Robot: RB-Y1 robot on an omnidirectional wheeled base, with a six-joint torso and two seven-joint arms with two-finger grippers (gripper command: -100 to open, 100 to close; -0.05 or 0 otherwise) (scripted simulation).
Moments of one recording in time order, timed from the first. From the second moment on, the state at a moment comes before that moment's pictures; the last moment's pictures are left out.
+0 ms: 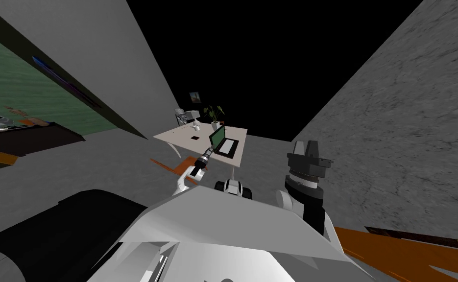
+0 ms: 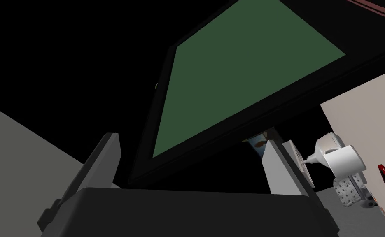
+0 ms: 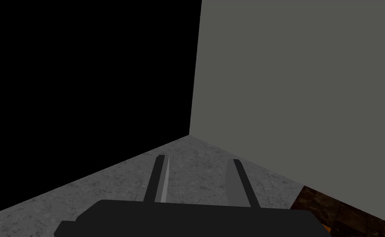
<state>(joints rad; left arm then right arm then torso) 0.32 0.30 -0.05 -1.91 -0.25 -0.10 -0.16 0.51 -0.01 -0.03 -2.36 0.11 -0.55 -0.13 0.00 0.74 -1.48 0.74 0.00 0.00</state>
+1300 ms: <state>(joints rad) 0.30 0.37 -0.04 -1.83 -0.42 -0.14 -0.32 0.51 -0.01 -0.03 -2.36 0.11 -0.55 -0.13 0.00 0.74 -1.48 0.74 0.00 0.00</state>
